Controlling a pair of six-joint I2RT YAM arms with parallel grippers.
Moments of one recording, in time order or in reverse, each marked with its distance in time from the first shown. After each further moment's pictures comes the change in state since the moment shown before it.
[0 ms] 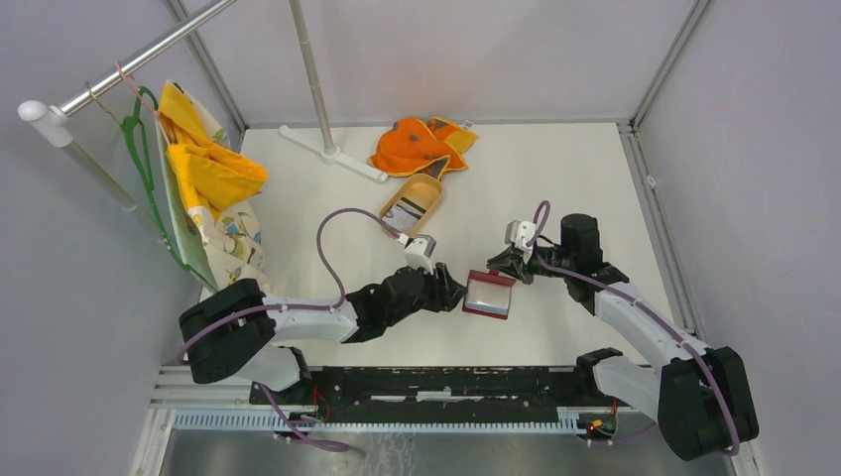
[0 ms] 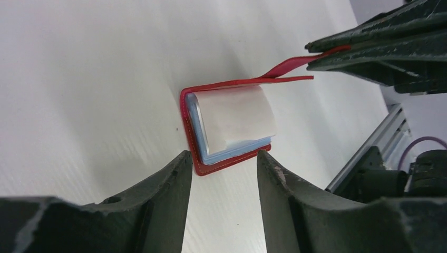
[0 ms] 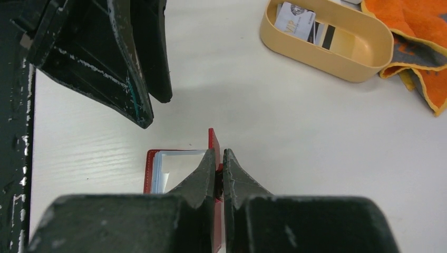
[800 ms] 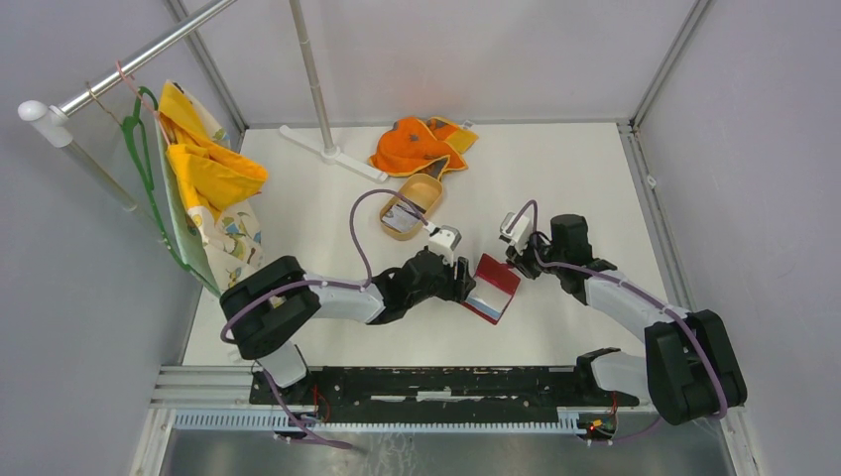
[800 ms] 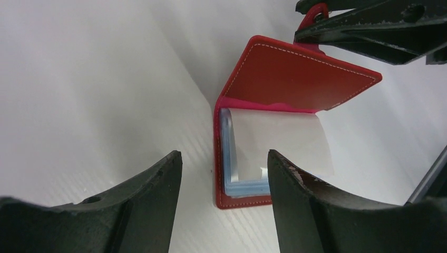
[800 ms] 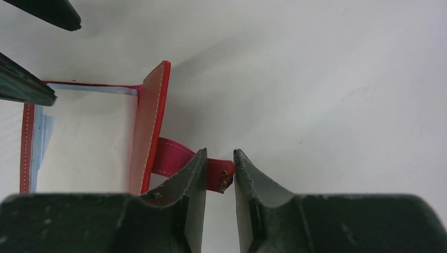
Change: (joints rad) left arm 0.068 0.232 0.152 -0.010 0.073 0.287; right arm -0.007 0.166 -0.002 0.001 0.471 -0.003
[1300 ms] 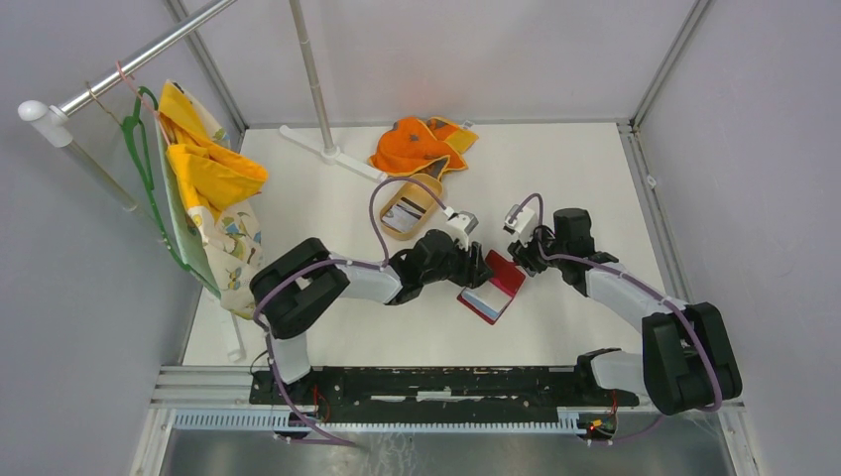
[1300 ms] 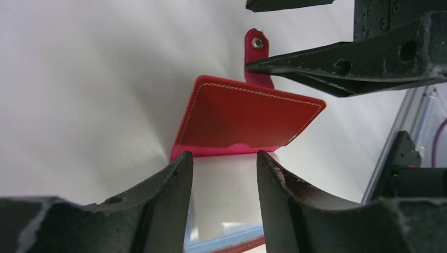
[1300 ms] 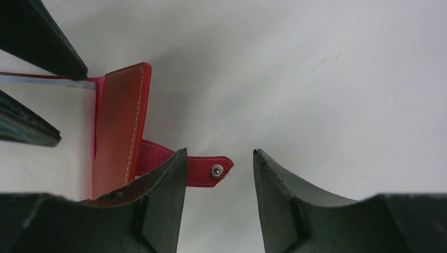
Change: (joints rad) left arm 0.083 0.179 0.171 0.061 0.273 -0.003; right arm -0.035 0.043 0.053 -0.048 0.105 -0.009
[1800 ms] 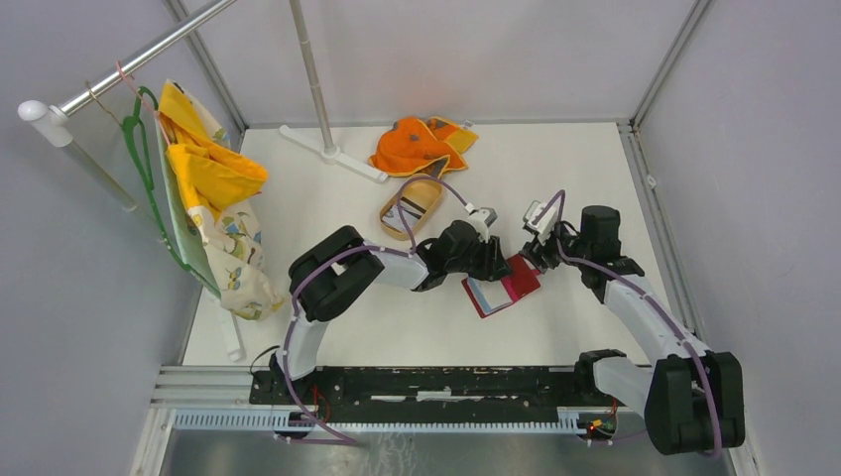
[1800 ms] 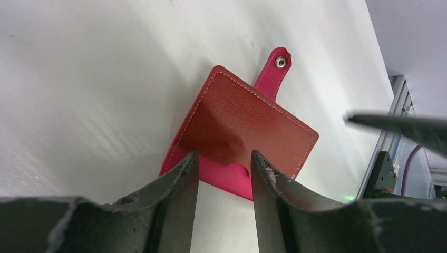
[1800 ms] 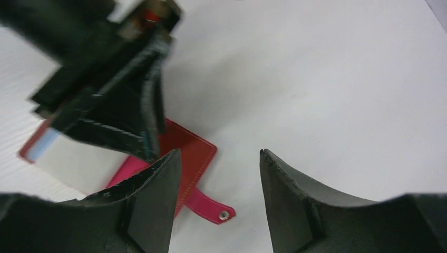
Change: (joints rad) left arm 0.000 0.262 0.261 -0.048 0.115 -0.145; right arm -0.127 -0.181 0.013 -0.088 -0.180 -0.050
